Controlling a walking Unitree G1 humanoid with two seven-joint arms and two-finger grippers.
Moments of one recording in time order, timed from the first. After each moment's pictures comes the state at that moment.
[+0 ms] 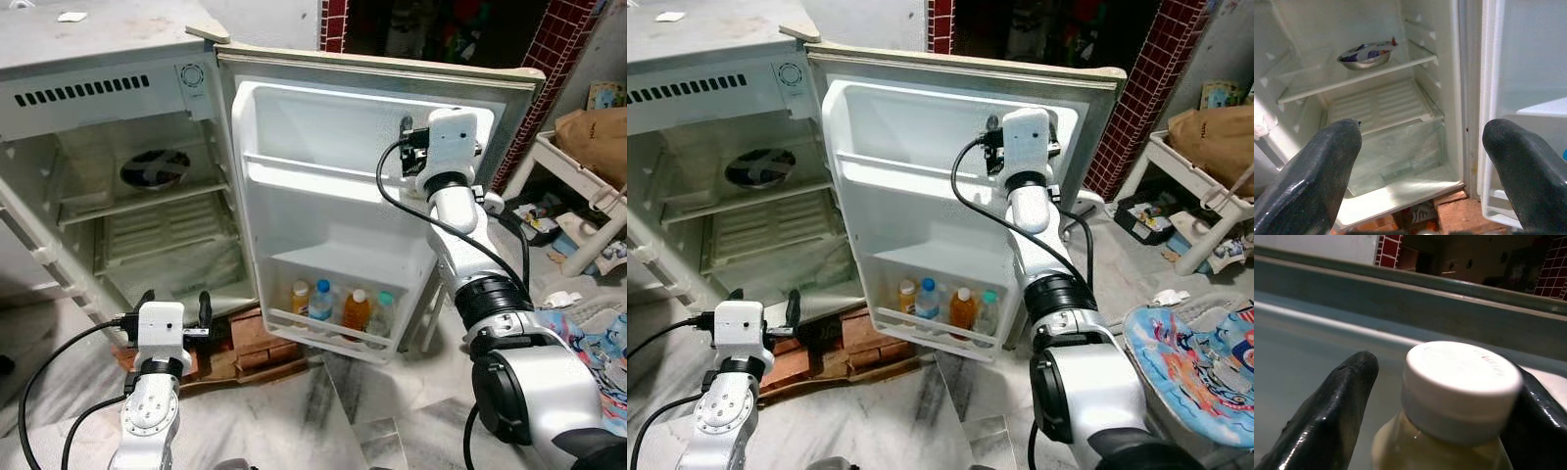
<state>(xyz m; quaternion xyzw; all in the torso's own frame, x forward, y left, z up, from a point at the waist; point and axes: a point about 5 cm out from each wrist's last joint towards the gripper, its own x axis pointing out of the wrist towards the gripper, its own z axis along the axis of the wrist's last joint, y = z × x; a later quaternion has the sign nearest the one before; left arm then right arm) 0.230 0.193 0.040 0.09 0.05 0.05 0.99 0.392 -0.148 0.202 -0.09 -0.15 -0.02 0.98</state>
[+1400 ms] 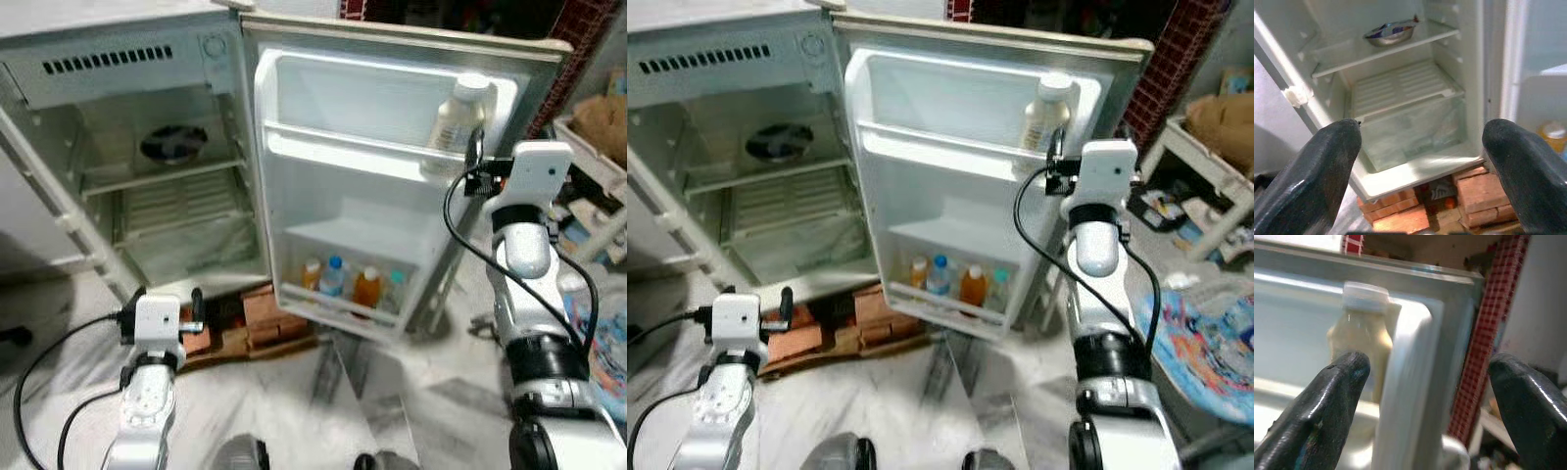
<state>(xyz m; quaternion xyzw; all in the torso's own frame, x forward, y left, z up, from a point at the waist) 0.237 0.202 0.039 0.11 0.06 0.07 0.99 0.345 -0.209 0.177 -0.08 -0.15 -0.08 0.98</state>
